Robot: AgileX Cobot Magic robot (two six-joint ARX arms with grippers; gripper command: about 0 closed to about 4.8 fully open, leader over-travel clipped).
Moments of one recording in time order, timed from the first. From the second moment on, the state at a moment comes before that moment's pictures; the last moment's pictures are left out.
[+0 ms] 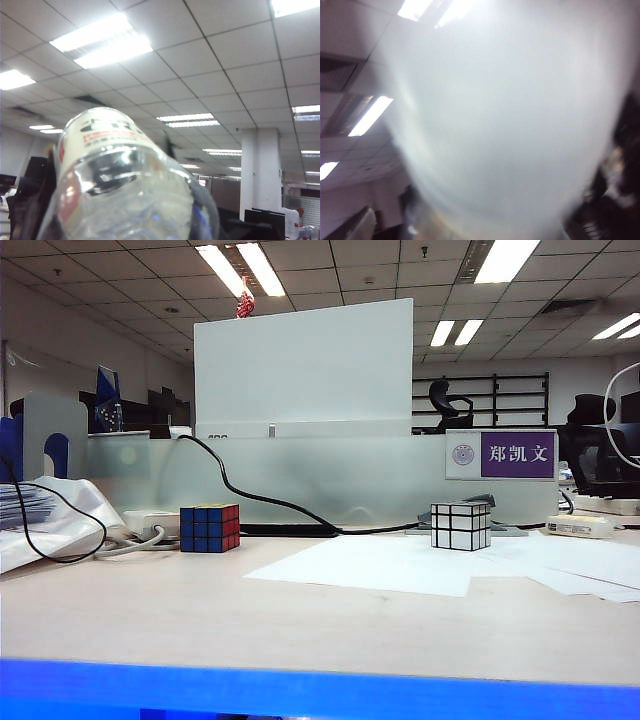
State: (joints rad) left arm -0.03 0.01 0.37 0.70 0.63 -0.96; right arm 1.04 1.75 1.38 1.34 -0.63 1.11
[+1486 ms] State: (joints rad) left arm -0.22 1.36 1.47 -1.09 0.41 0.28; right arm 0.15 0.92 0.71 0.37 -1.11 0.59
